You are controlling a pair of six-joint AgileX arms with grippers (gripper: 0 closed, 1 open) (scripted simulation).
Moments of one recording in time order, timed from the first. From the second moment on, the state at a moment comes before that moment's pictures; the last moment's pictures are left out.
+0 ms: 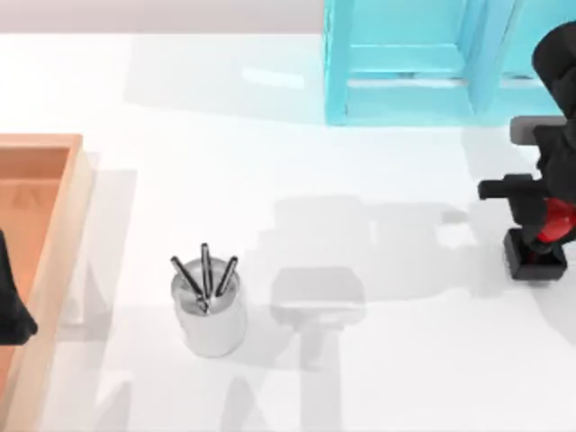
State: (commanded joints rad) left arm 0.00 0.00 0.00 0.00 0.00 0.00; right arm 0.18 1.97 1.40 -1.01 0.00 0.19
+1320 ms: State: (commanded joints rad) left arm 0.00 0.00 0.00 0.00 0.00 0.00; right arm 0.58 2.11 2.09 -1.51 0.04 0.60
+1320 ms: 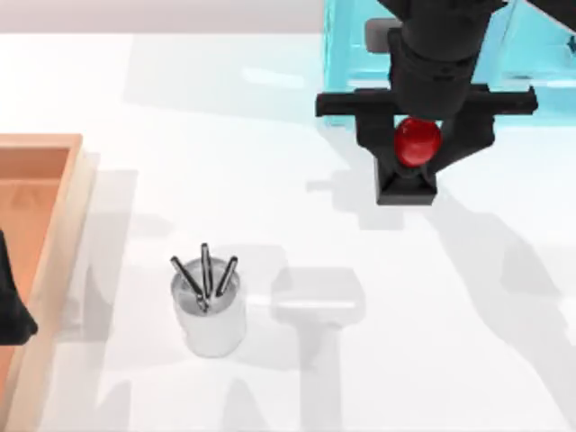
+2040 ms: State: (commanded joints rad) left arm 0.00 0.00 0.00 0.00 0.00 0.00; right arm 0.85 2.15 2.04 -1.35 0.15 0.87
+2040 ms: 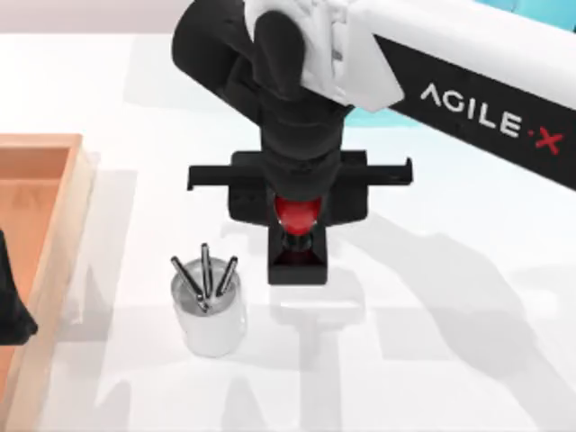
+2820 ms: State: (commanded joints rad) left arm 0.00 0.00 0.00 0.00 0.00 0.00; right arm 0.86 2.15 1.98 -1.28 0.15 0.87
